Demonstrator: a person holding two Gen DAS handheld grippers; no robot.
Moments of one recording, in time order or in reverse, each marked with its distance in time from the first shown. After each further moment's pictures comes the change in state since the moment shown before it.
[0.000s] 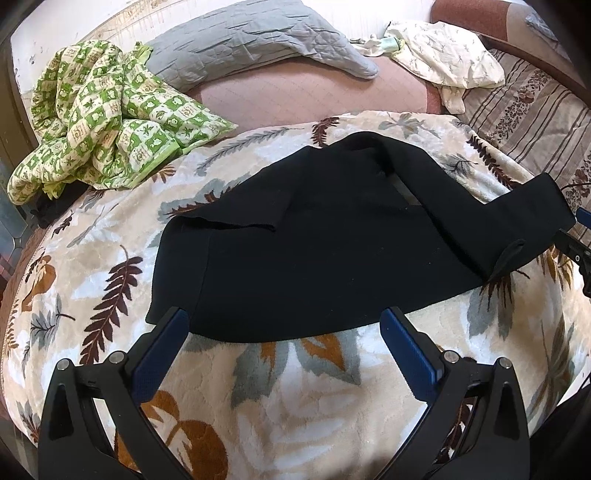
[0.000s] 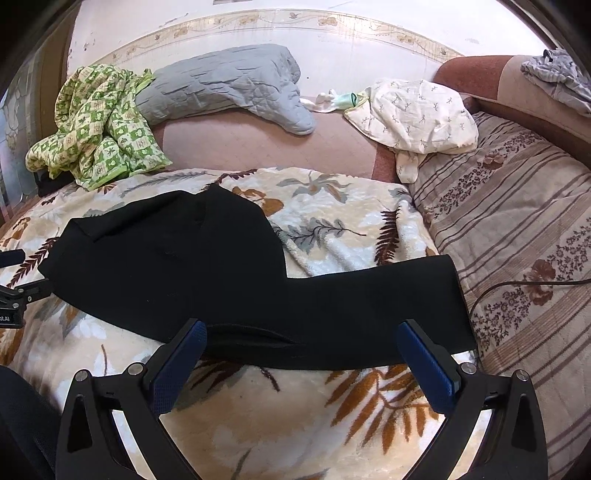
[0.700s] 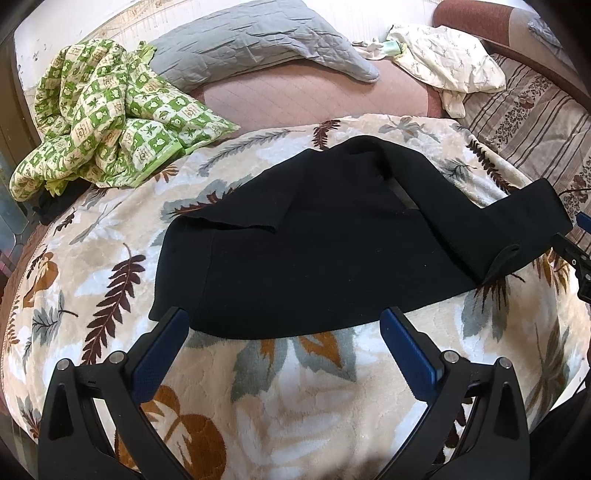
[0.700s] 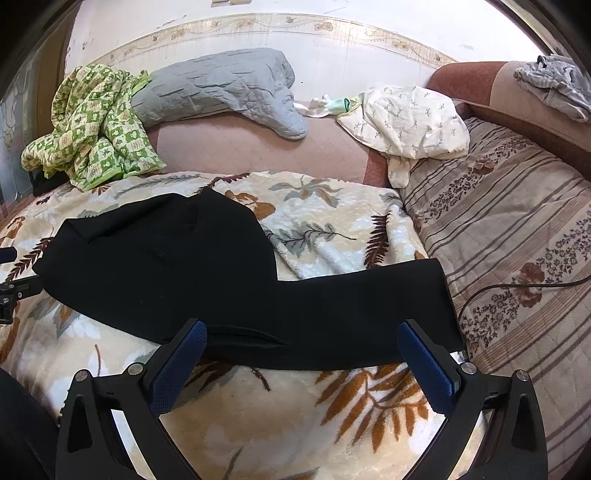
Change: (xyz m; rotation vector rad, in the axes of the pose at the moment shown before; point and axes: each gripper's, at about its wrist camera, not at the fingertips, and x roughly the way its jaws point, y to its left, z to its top) left arm -0.008 0.001 -0.002 -0.007 -0.001 0.002; right arm -0.005 0.000 -0.001 -0.005 -0.014 -0.037
